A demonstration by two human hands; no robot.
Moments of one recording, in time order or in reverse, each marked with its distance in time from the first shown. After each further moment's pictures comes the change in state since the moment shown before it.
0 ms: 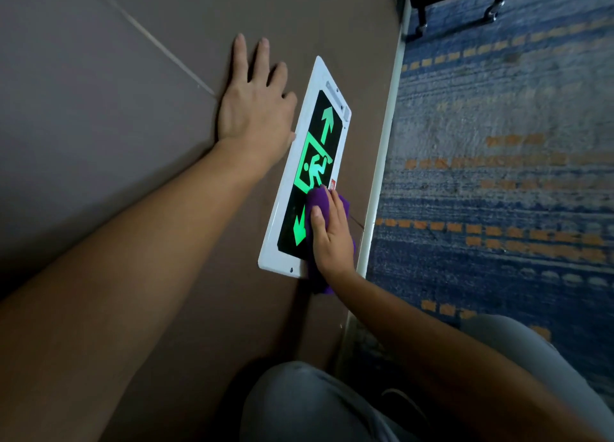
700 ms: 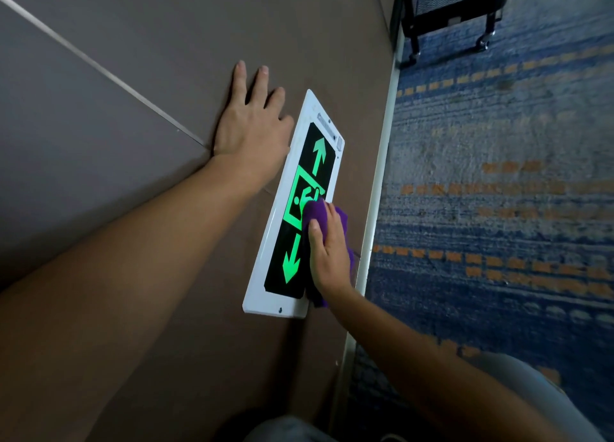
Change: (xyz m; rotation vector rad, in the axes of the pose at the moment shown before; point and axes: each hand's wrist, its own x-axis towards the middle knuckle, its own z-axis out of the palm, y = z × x) left_hand 0.037 0.002 0.007 -0.037 -0.038 0.020; right_hand 0.038 -0.010 -0.006 0.045 0.026 -0.008
